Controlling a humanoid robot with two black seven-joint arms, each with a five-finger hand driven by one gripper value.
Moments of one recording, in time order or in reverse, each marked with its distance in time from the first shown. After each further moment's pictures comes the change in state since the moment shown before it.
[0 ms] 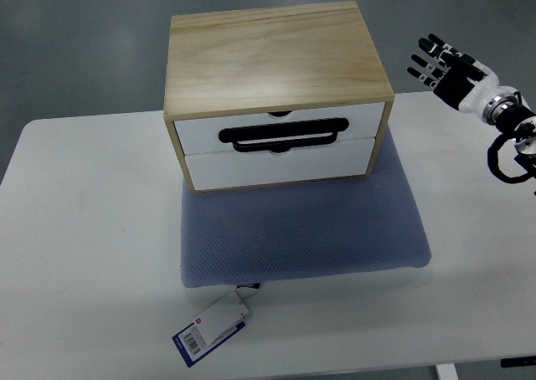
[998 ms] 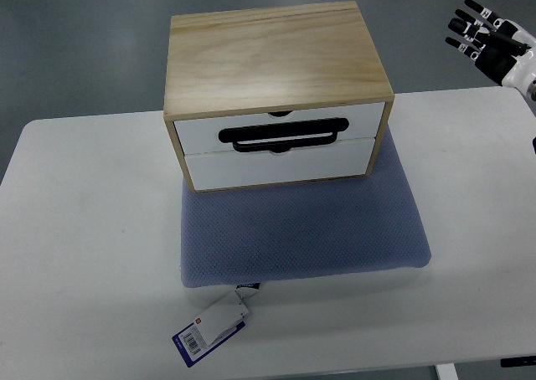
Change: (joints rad) left arm 0.000 0.000 0.000 -0.002 -0.002 -0.001 -0.001; right arm 0.030 -0.139 0.006 0.002 -0.220 0.143 0.093
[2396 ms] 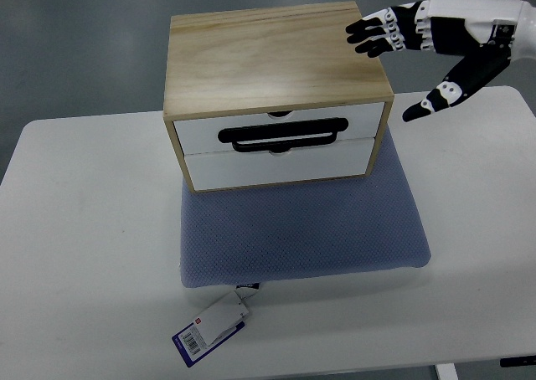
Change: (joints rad) left arm 0.000 0.000 0.000 0.000 0.000 0.000 0.000; right arm 0.170 -0.468 0.000 1.018 -0.828 0.165 -0.011
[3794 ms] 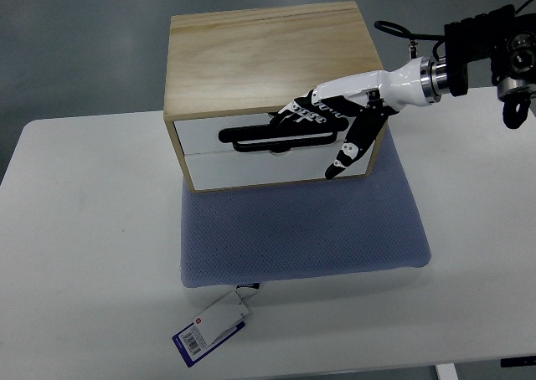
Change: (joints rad) left arm 0.000 0.000 0.000 0.000 0.000 0.000 0.000; right arm 0.235 0.360 -0.390 -0.269 -0.008 0.000 -0.131
